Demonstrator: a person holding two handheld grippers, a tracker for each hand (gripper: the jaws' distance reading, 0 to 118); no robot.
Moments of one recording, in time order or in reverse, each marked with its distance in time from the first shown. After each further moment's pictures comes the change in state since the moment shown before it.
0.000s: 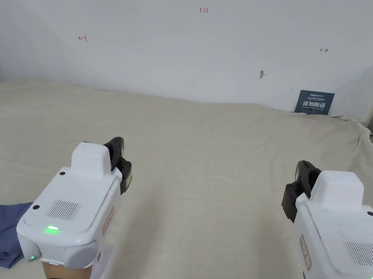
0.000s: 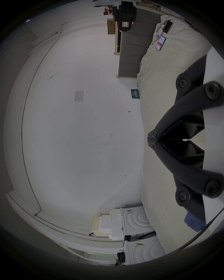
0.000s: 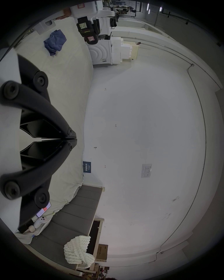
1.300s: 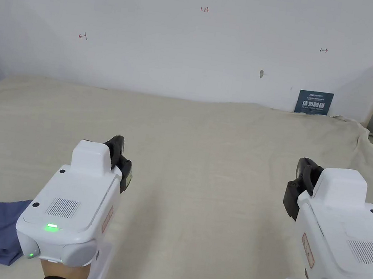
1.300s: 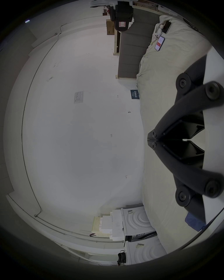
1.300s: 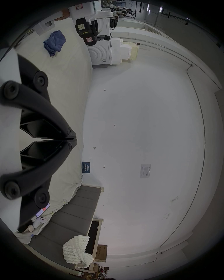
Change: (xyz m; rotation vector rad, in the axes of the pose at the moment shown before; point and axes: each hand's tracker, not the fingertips) left arm -0.001 -0.001 0.002 0.000 -0.008 -0.006; right arm 0.001 0.004 0.005 0.009 0.007 0.002
